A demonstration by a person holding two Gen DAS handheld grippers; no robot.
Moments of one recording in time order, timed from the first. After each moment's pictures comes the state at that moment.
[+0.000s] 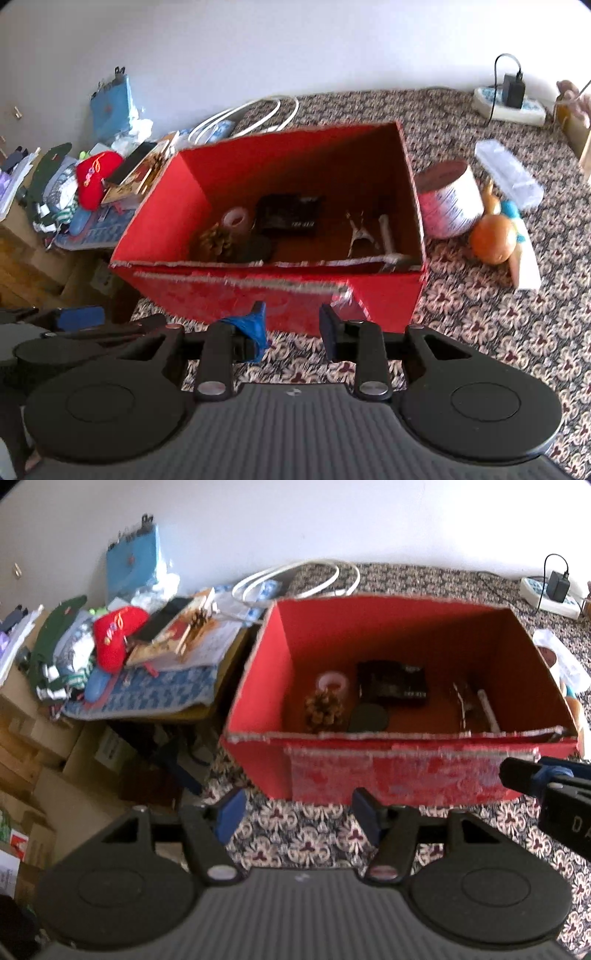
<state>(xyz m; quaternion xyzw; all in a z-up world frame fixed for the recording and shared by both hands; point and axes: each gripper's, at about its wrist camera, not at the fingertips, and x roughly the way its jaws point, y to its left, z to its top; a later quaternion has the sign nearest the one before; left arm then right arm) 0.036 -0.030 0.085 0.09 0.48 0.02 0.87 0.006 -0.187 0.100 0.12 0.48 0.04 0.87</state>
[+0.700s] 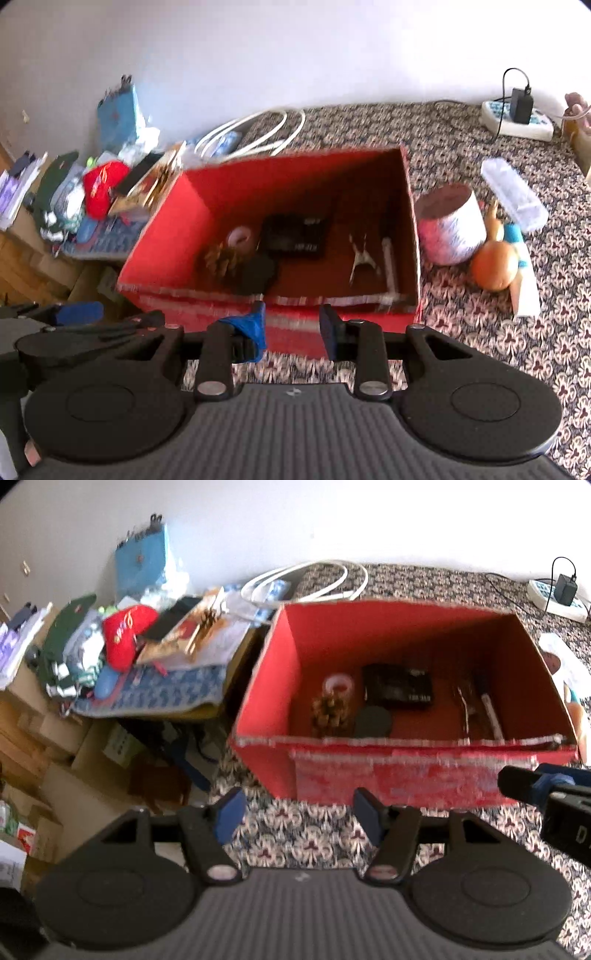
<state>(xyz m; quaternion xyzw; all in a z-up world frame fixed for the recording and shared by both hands) 0.041 -0.036 0.098 0.10 0.48 0.03 0.87 0.028 -0.199 0.116 0.12 0.47 0.05 0.87</state>
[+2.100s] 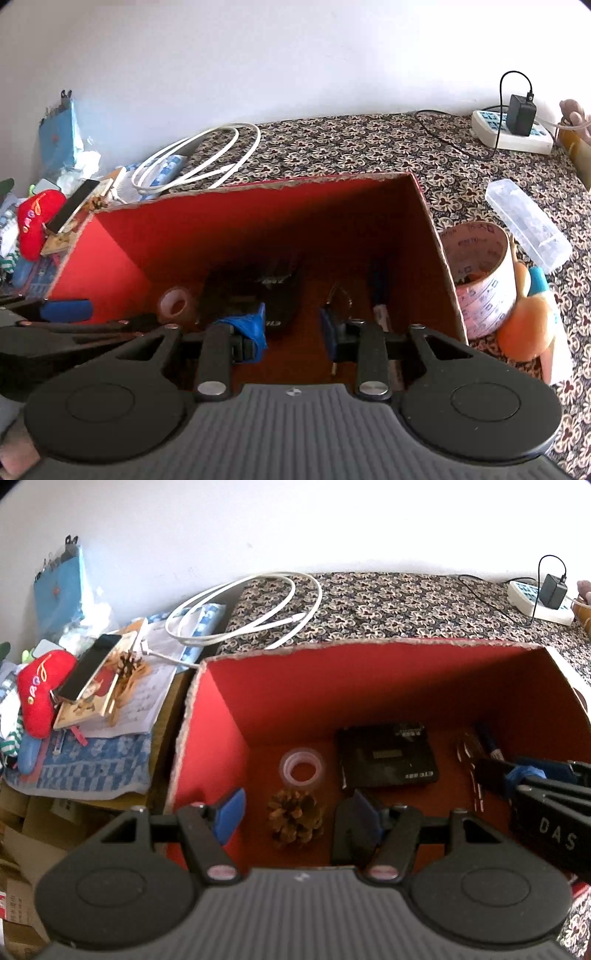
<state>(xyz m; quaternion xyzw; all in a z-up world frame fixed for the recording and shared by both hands) 0.169 -0.041 0.046 0.11 0.47 -0.07 0.87 0.121 -0.193 0.050 0.10 0.45 -0.02 0.89</state>
